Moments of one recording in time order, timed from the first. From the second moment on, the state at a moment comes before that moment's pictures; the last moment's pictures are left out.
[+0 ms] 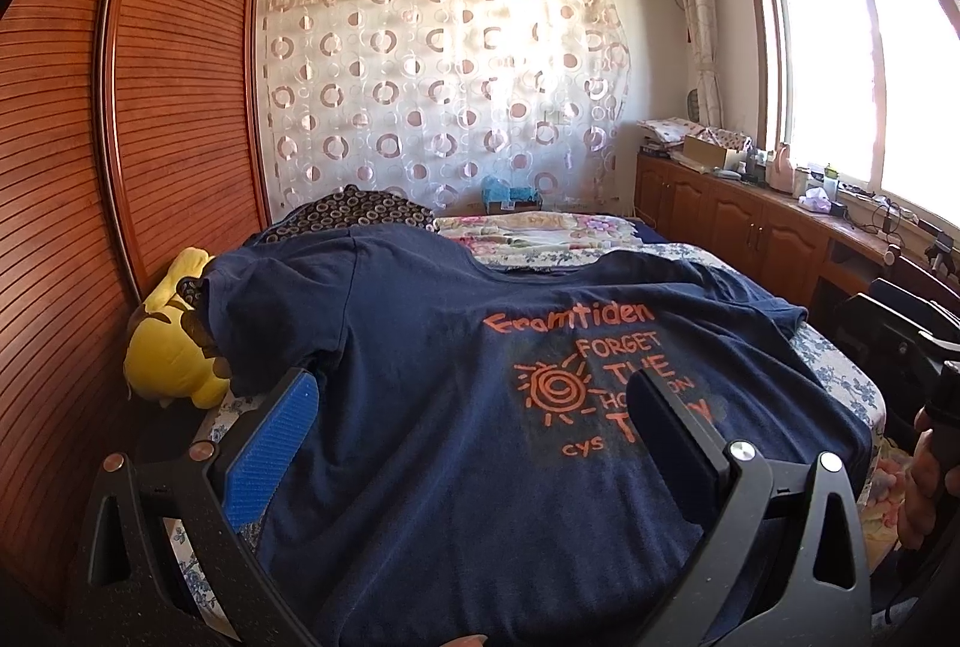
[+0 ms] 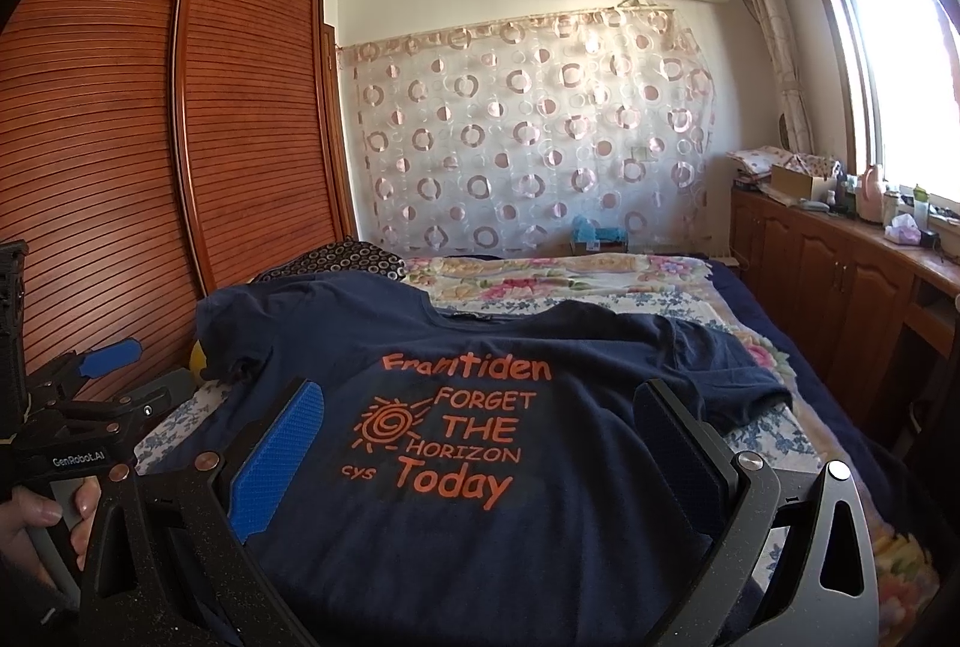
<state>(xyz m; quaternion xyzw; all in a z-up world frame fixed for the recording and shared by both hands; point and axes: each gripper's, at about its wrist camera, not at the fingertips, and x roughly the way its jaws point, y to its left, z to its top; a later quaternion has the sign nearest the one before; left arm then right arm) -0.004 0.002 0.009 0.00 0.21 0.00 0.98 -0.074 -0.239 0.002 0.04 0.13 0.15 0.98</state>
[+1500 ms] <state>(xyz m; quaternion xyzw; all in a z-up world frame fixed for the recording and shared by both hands) 0.142 0.205 -0.031 -0.06 0.32 0.06 0.94 0.050 -0.174 -0.034 -0.04 0.25 0.26 0.93</state>
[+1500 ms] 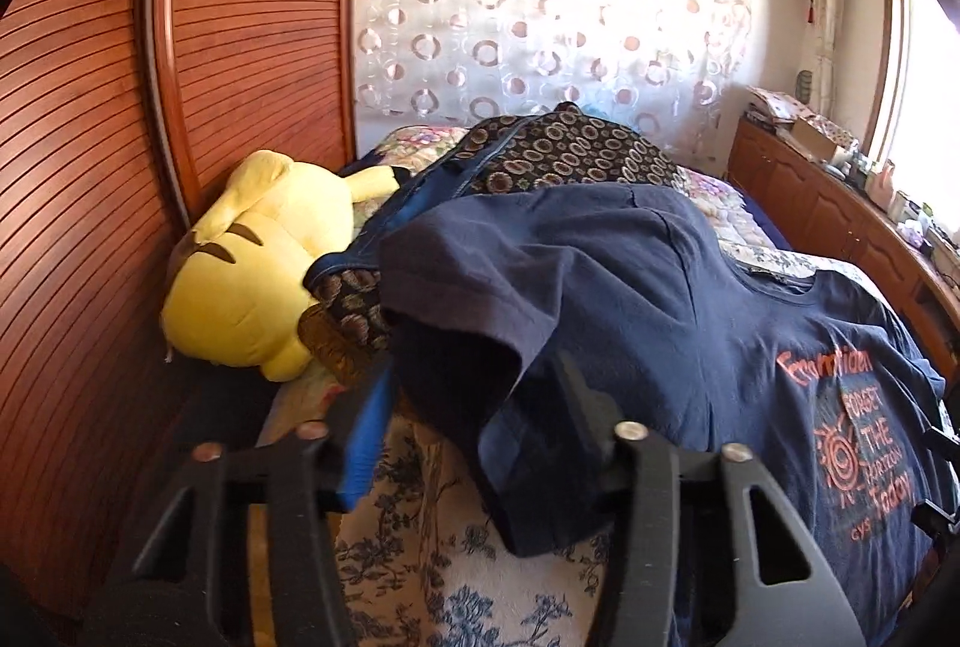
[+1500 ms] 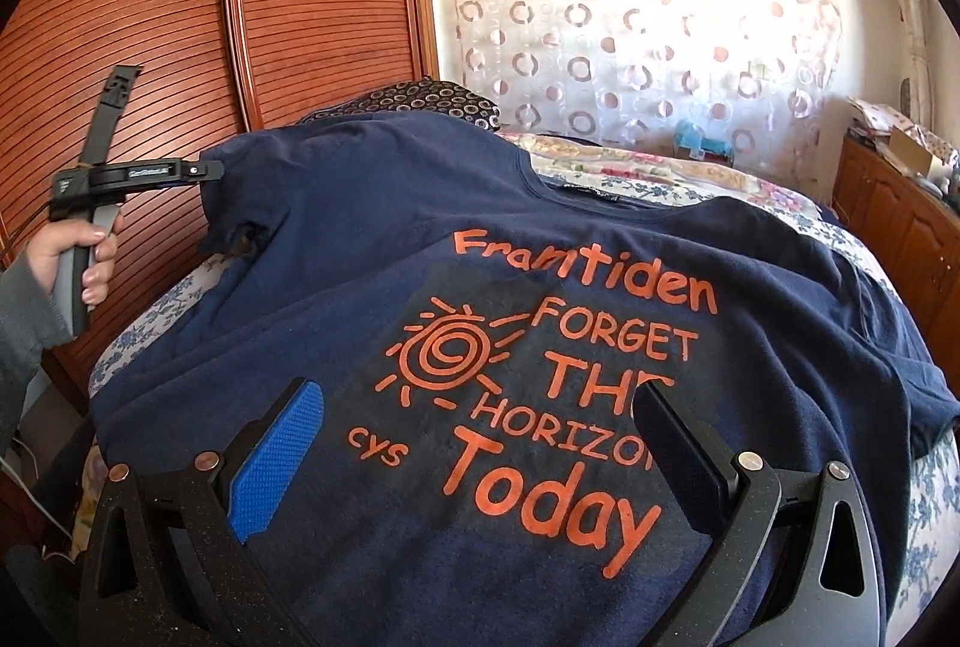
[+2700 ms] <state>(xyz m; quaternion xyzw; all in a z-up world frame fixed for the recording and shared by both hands) 0.125 0.056 0.031 0.06 0.32 -0.14 0.93 0.053 -0.189 -0.037 0.01 0.26 0.26 0.93</state>
